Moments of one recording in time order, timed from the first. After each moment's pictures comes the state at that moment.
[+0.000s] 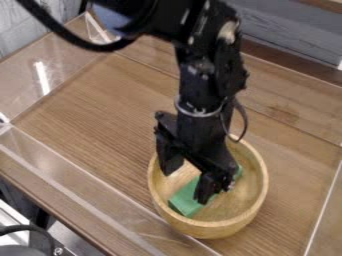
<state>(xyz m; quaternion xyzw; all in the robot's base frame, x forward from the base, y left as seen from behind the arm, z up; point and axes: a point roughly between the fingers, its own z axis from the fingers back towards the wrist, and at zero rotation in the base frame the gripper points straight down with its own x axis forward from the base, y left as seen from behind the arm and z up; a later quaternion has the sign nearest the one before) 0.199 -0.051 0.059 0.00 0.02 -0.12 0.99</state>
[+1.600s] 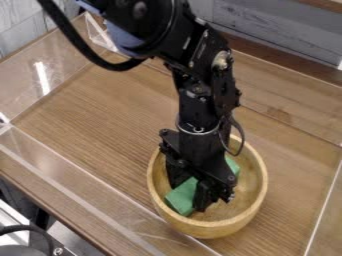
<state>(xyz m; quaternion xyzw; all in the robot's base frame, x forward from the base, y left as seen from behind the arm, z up) 0.204 -0.047 0.032 -0.03 0.03 -0.11 0.99</state>
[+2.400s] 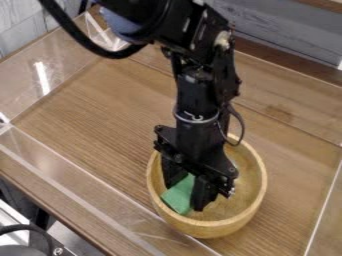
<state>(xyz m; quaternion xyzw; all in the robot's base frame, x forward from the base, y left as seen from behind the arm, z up) 0.192 -0.048 0.049 -0.04 0.07 -0.09 0.99</state>
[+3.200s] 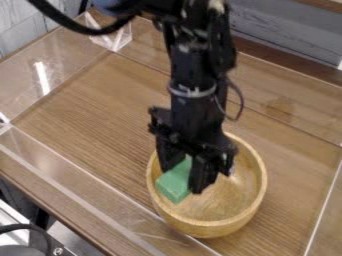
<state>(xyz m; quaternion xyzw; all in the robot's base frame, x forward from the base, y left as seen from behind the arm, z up) 0.194 -0.043 0.083 -0.06 0.06 -0.07 0.99</state>
